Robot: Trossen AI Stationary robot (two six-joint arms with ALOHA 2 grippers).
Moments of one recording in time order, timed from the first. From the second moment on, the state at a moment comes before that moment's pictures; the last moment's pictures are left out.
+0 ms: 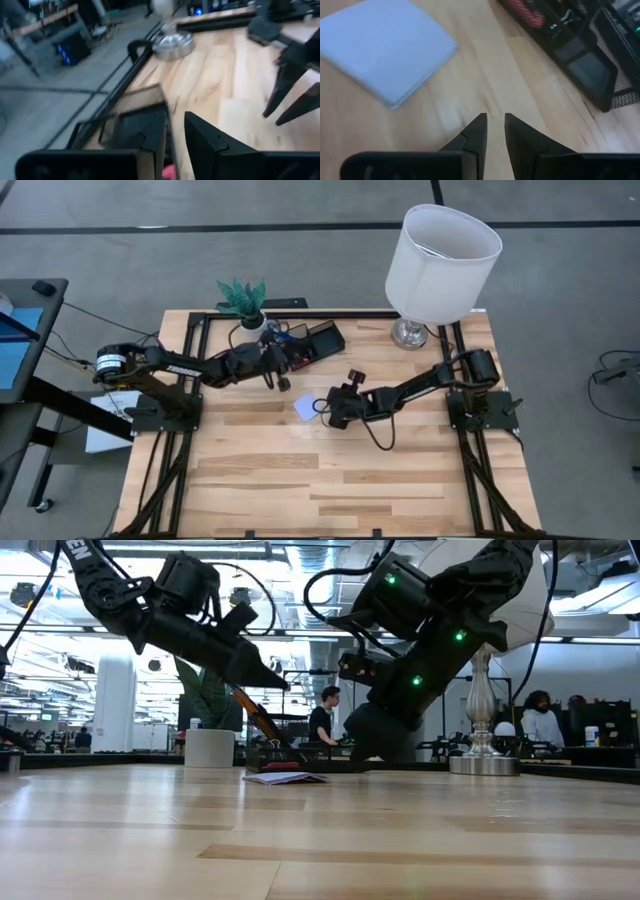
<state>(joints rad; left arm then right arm) 0.30 1.44 0.48 0.71 -0.14 0.23 0.13 1.92 0.99 -0.07 0.63 0.15</state>
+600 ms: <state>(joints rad) -0.05 1.44 0.48 0.66 -0.26 0.17 0.19 1.92 0.99 0.15 0.54 -0.29</state>
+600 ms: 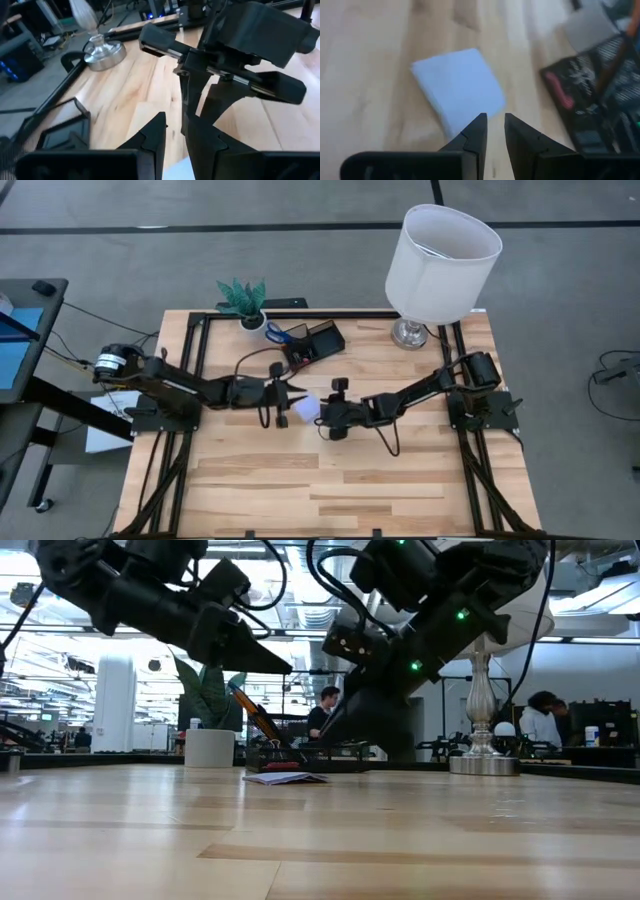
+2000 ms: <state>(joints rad) -0.29 1.26 0.50 0.39 -0.77 0.06 0.23 1.92 0.99 0.10 0.57 -0.34</state>
